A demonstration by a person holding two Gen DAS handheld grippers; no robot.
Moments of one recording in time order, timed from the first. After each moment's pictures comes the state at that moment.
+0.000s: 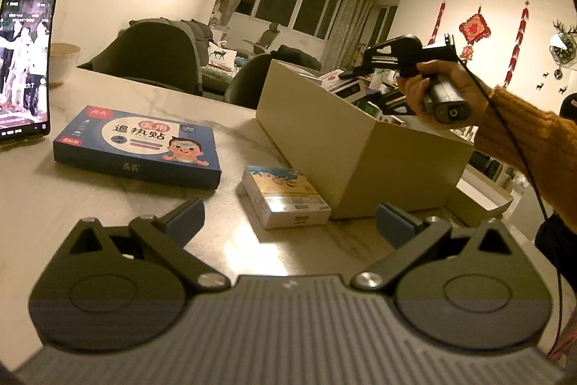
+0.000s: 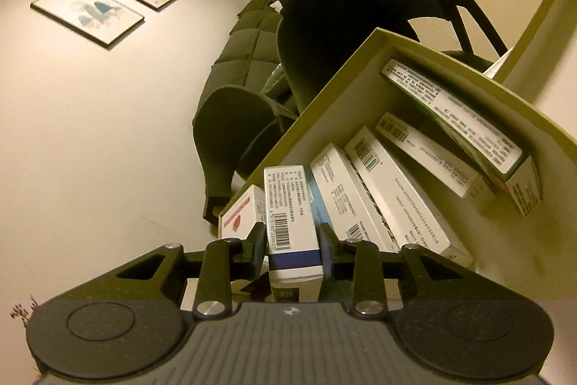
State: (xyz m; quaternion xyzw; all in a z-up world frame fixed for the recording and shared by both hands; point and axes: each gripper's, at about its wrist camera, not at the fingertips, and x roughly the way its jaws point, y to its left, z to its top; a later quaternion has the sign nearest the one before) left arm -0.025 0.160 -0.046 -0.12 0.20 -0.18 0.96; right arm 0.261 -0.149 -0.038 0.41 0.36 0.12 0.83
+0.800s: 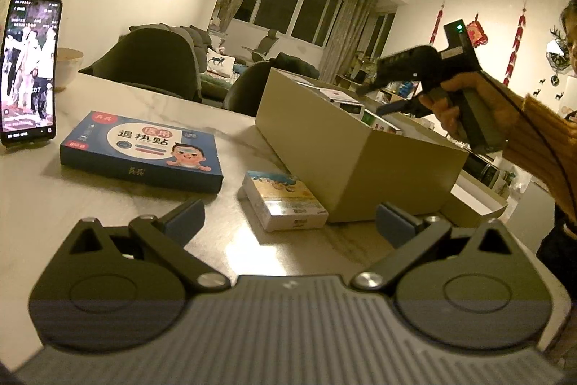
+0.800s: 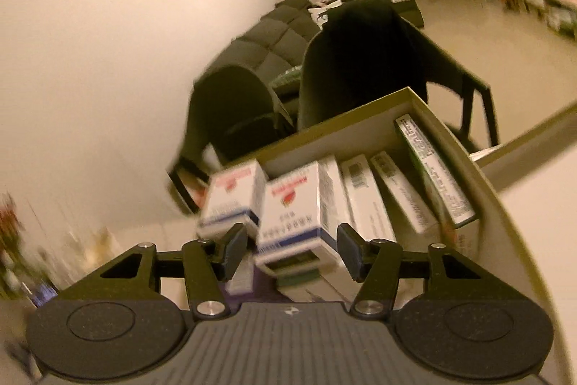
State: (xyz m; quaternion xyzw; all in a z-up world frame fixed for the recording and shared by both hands) left arm -0.033 0.166 -0.043 -0.13 0.19 -0.18 0.96; right arm 0.213 -0.120 0.003 0.16 0.36 0.12 0.91
